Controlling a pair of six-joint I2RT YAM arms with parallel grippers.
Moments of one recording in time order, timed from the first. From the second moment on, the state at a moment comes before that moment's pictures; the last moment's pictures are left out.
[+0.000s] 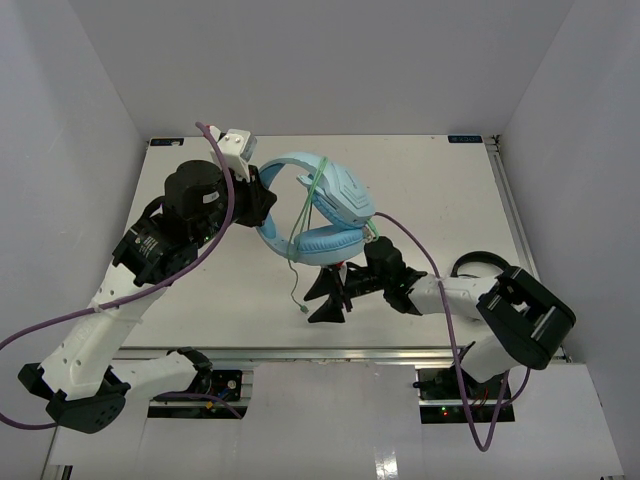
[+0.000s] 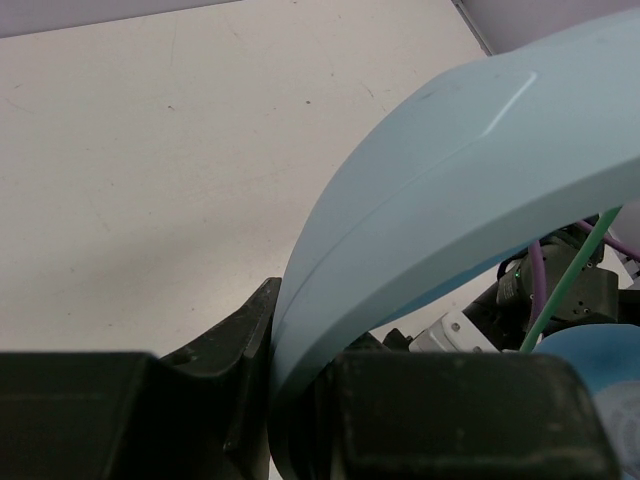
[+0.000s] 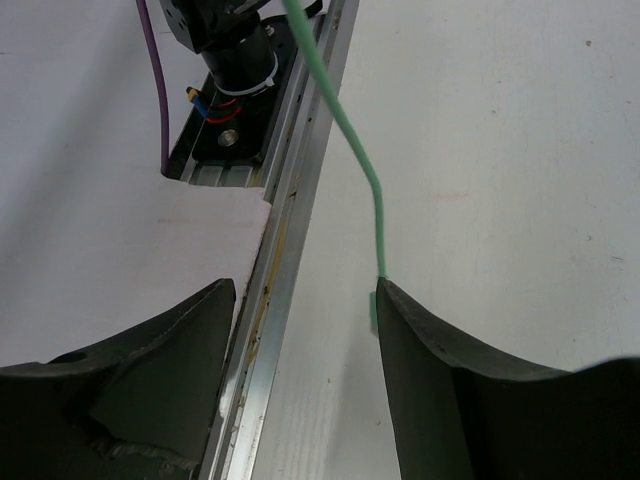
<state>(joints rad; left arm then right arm) -0.67 1.09 1.50 -0.73 -0.11 -0.28 0.85 1.48 0.58 0.64 -0.96 -0.03</state>
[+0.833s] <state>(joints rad) -0.67 1.09 1.50 -0.71 -0.12 -0.28 0.92 1.64 0.57 0.76 -0.97 -0.03</state>
